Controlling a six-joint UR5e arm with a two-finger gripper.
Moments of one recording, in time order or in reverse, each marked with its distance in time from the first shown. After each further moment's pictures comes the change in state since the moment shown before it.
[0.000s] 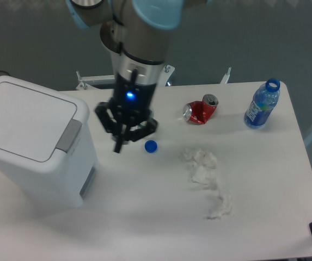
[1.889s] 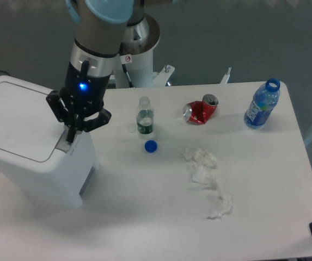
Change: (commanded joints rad) arm -0.049 0.025 -0.060 0.002 -0.018 -0.034
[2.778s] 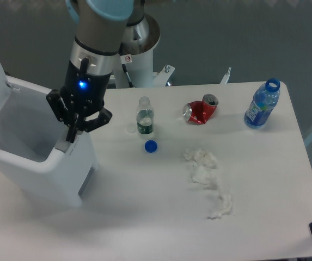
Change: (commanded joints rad) arm 0.020 0.002 0.029 0.011 -0.006 0.106
